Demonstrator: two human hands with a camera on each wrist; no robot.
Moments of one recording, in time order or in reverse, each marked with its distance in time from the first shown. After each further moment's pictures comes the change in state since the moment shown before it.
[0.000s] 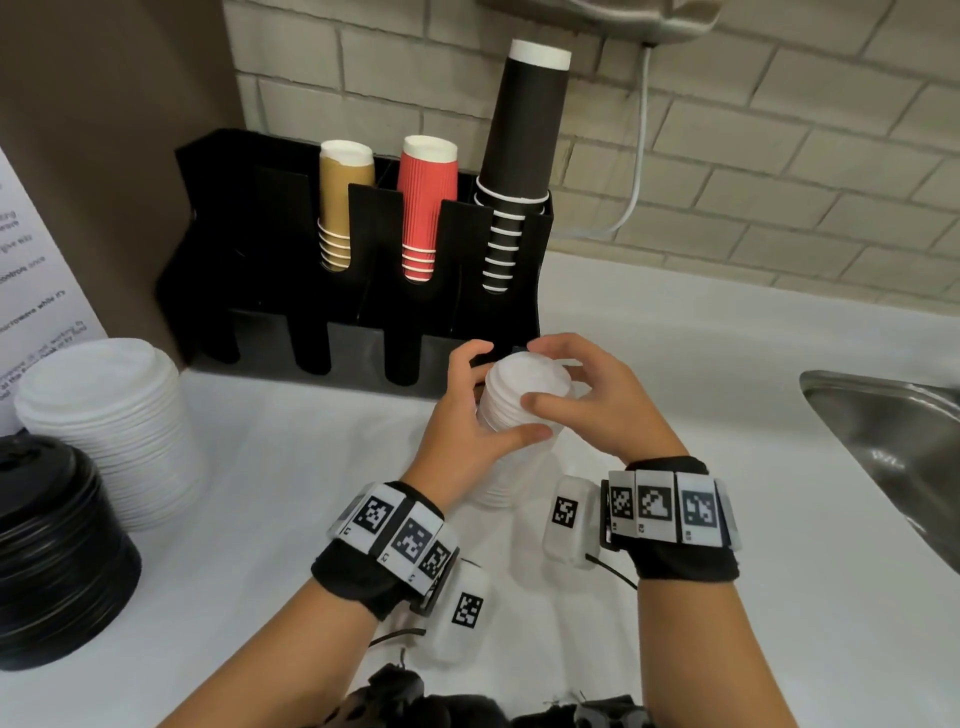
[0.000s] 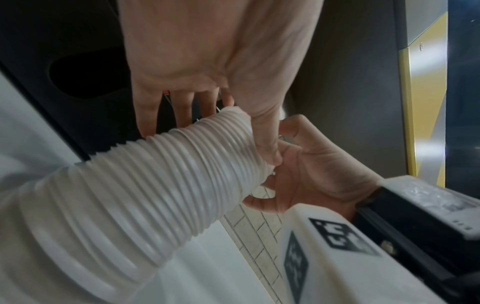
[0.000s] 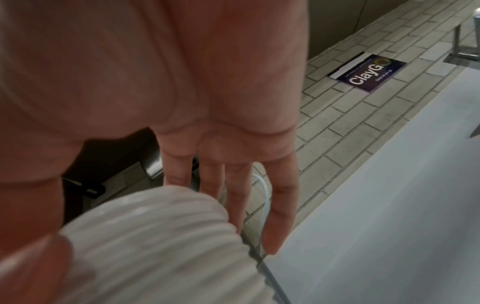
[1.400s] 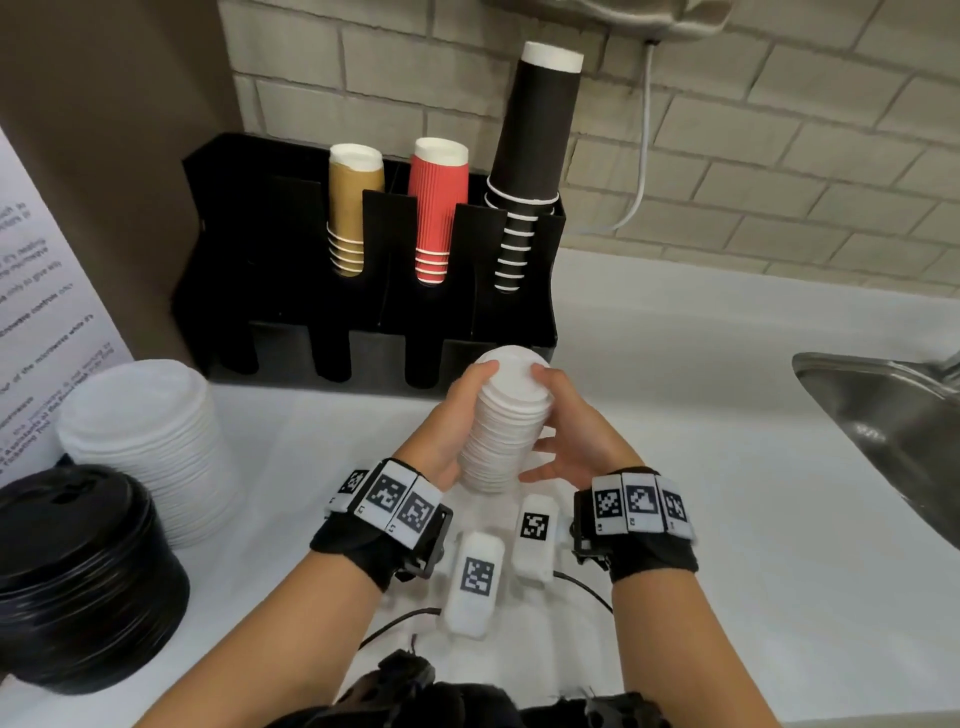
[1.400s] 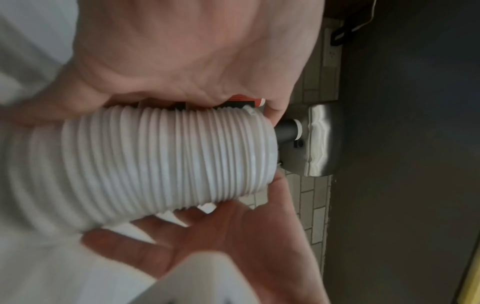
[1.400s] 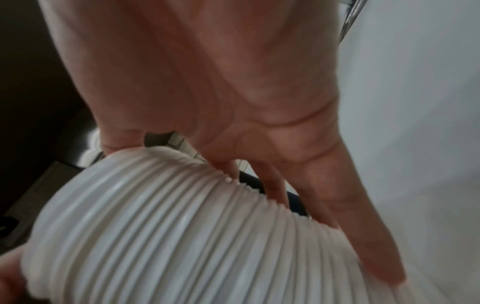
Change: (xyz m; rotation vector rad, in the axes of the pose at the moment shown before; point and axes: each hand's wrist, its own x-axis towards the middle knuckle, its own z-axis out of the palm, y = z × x) left_hand 0.014 0.016 -0.037 -0.484 -0.117 -0.686; right_hand 0.005 0.009 0.056 0.567 -0.129 0.660
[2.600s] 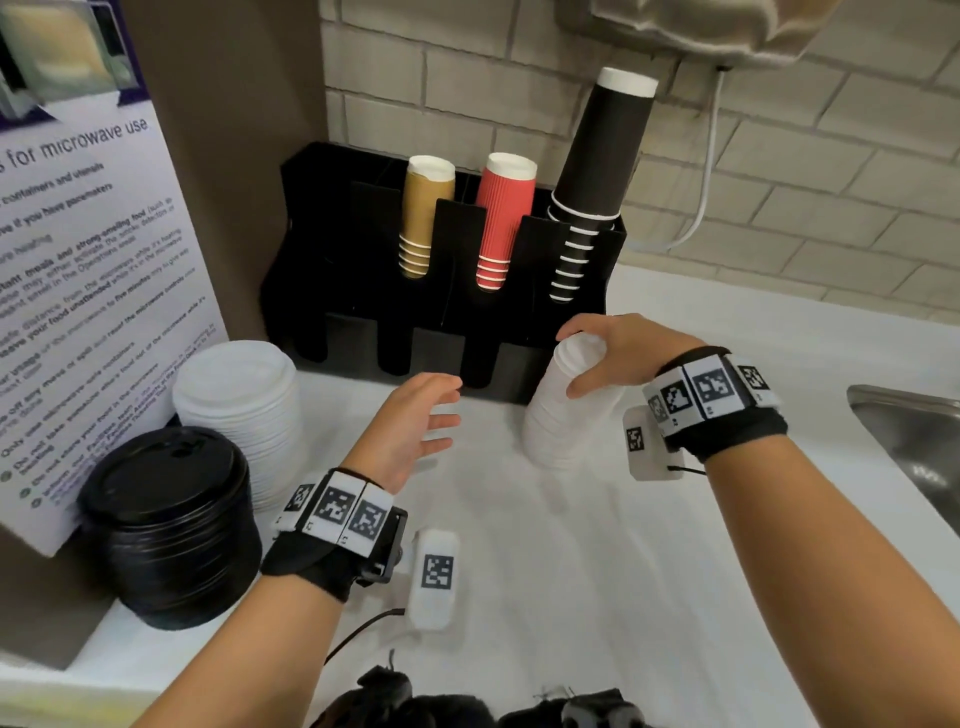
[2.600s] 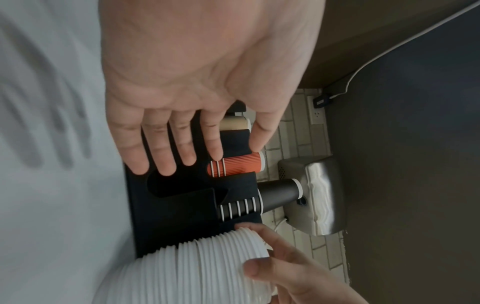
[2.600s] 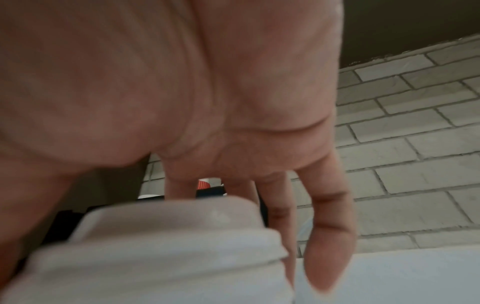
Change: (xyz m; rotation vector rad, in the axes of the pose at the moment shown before) left_hand -0.045 0.009 -0.079 0.133 0.253 0.216; right_hand 0.008 -0.103 0.000 -1.358 0.063 -0.257
